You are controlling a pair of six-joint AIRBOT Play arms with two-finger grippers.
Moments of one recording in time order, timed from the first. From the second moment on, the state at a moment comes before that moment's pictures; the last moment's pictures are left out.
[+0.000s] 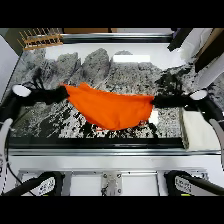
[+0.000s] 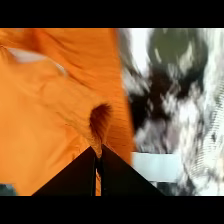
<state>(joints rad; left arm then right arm) 0.12 -1.22 1.10 0.92 -0.93 -1.47 -0.14 -1.26 1.00 -0.74 0.94 1.07</state>
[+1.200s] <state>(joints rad) 0.13 -0.80 1.54 0.92 -0.84 -1.47 -0.14 -0.54 1.30 -0.88 1.00 1.37</state>
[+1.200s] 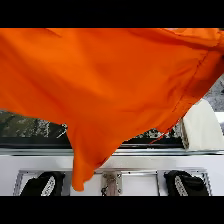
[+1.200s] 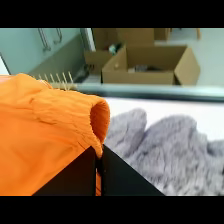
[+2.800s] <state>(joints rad) 0.11 -1.12 0.56 1.05 -1.01 -1.60 -0.23 -0.92 0.98 -1.07 1.03 1.38</state>
